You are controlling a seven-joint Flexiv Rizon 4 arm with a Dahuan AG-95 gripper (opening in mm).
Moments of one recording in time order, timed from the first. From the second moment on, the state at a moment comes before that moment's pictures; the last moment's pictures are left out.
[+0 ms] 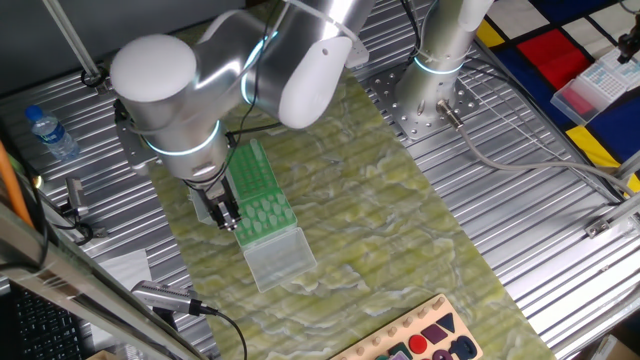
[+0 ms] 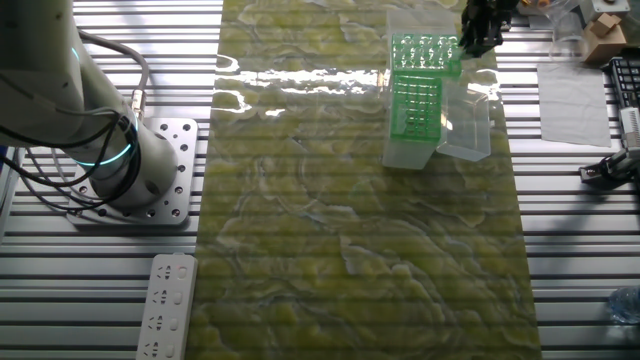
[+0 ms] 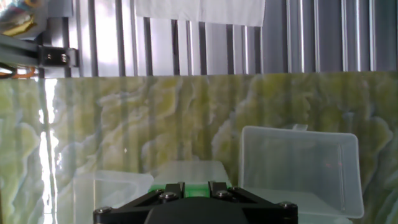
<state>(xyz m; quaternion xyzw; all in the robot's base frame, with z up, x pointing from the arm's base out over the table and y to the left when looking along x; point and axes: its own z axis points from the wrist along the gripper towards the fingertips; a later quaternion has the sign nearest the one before) 0.611 0.163 0.156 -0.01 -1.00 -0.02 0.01</state>
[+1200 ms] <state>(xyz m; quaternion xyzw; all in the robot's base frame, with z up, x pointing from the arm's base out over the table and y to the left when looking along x) 0.609 0.164 0.181 0.02 -1.00 -0.02 0.01</state>
